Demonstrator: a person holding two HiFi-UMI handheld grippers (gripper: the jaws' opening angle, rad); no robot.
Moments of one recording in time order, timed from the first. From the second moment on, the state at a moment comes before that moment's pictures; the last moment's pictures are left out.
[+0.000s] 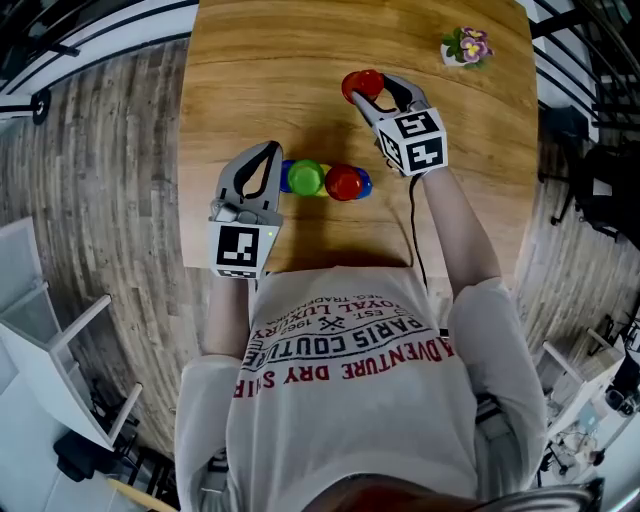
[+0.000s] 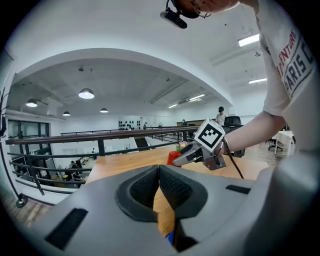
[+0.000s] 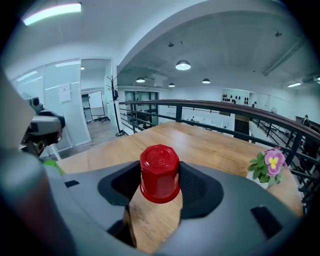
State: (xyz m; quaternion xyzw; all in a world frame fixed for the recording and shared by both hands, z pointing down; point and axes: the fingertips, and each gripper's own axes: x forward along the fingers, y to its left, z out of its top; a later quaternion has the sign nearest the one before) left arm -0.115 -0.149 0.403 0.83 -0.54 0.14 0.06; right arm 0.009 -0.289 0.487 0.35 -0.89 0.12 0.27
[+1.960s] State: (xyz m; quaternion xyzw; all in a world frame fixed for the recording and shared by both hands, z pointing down) left arm -0.137 -0.078 0.375 0.85 -0.51 0.12 0.03; right arm -0.039 -0.108 0.419 0.27 -0.90 0.12 0.31
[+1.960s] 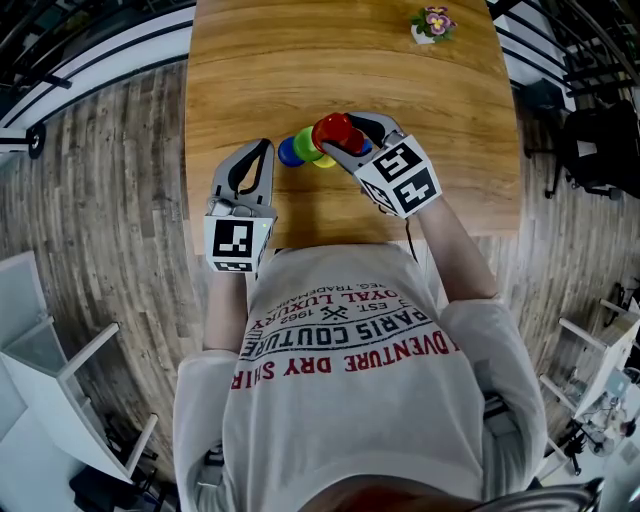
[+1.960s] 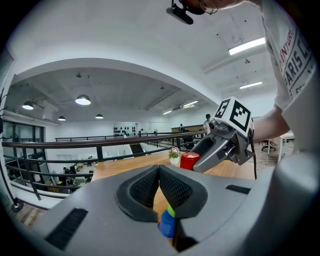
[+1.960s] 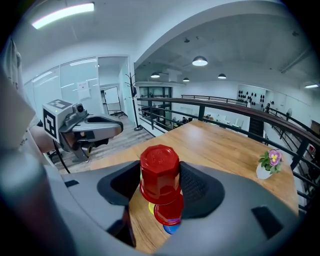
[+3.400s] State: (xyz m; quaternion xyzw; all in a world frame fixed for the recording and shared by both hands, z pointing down) left arm -0.118 -0.104 0.310 0.88 -0.47 0.09 -0.05; right arm 0.062 -0.120 0.331 0.51 -0.86 0.00 0.06
